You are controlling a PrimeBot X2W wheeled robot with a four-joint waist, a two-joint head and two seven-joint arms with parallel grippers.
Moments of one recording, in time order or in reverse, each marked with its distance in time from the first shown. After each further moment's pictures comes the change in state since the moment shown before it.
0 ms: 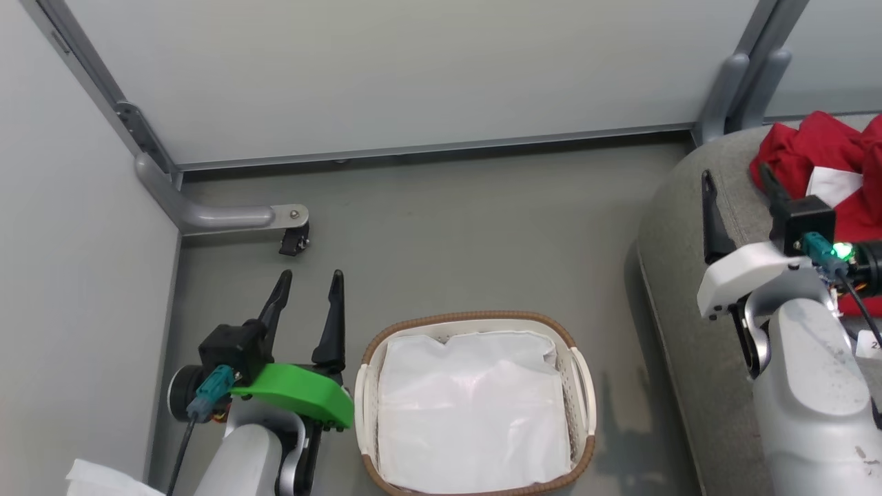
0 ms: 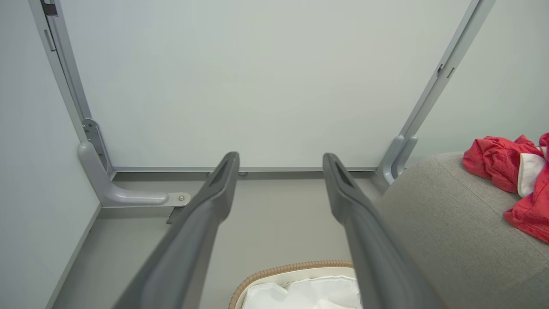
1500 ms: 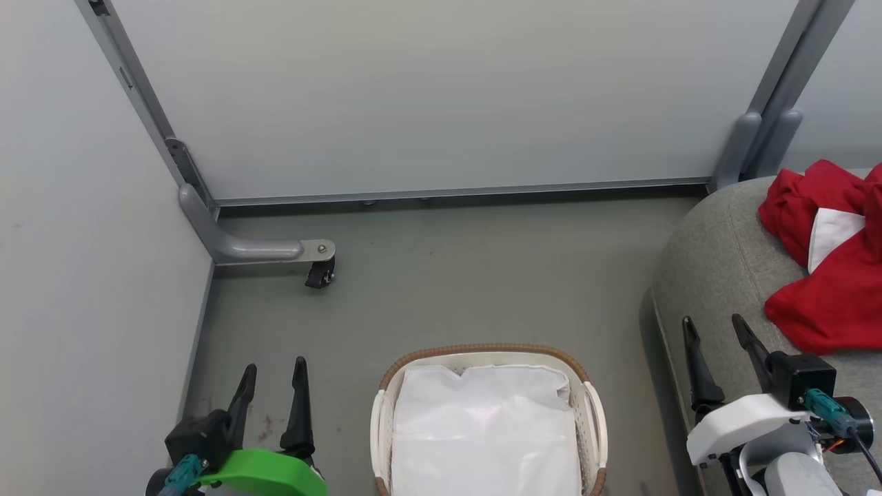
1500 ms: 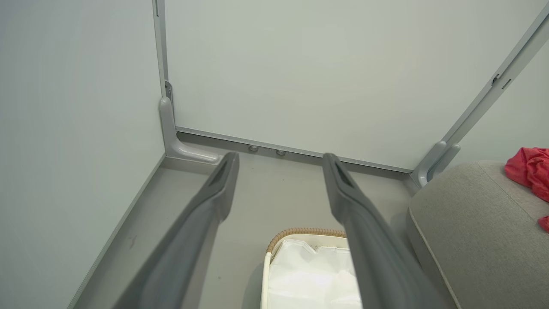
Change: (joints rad) left arm 0.228 0.000 0.119 -0.049 -0.014 0.000 0.000; right arm 0.437 0.013 0.125 -0.236 0.291 0.000 0.000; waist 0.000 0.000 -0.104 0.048
